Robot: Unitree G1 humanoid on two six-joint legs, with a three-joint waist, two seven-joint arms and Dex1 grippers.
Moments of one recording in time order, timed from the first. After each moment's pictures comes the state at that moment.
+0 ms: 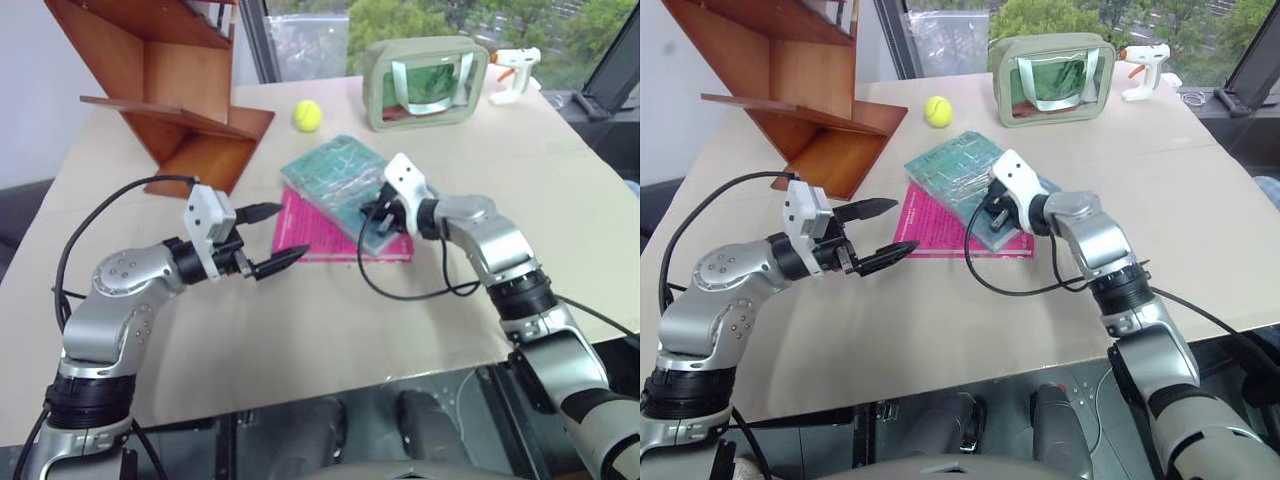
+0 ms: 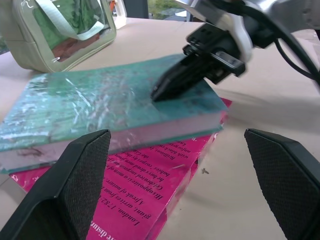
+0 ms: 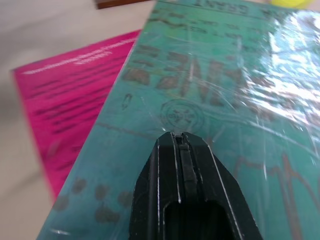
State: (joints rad) left arm -0.27 0.72 0.16 -0.25 -0.54 0.40 -0.96; right arm -0.76 -0.29 0.27 0.09 0.12 0.70 0.74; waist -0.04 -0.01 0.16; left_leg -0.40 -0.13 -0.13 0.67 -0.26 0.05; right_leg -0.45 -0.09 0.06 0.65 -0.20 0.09
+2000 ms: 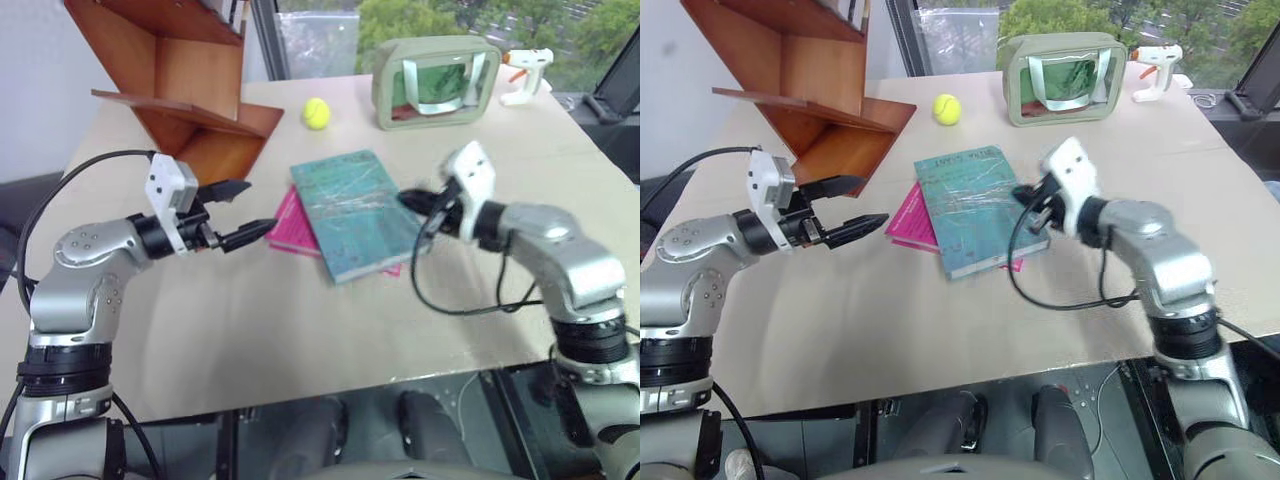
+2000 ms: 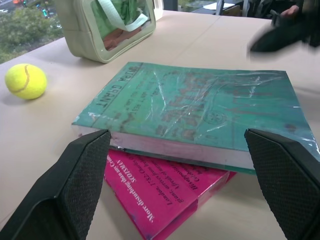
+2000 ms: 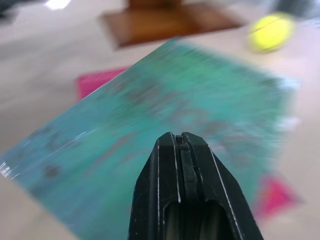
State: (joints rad) left arm -0.37 0.80 0.22 -0.06 -0.54 0.41 -1.03; right arm -0.60 -0.49 -0.01 -0.34 0.35 0.83 0.68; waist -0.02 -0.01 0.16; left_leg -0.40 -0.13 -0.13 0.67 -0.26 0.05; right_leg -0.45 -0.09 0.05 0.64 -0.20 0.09
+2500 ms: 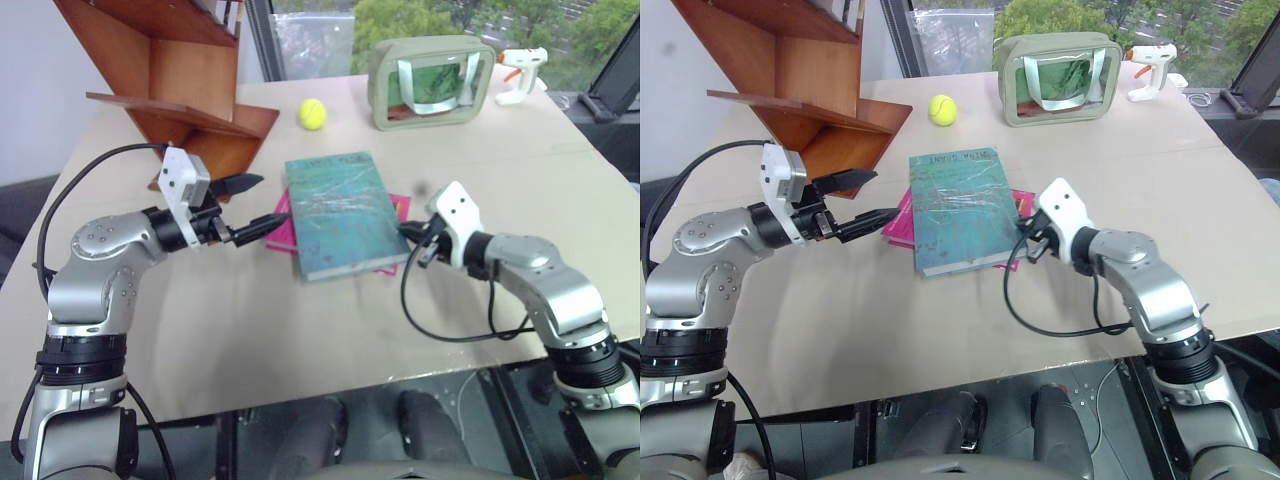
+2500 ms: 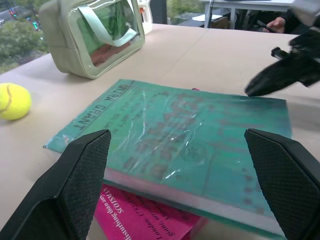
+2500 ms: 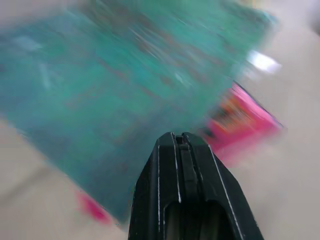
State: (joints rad) left arm -0.42 0.76 0.19 -0.04 -0.53 0.40 -1.03; right arm -0.48 -0.44 0.19 -0.35 0.28 0.78 0.63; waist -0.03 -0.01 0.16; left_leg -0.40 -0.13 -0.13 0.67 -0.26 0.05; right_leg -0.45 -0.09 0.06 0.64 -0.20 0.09
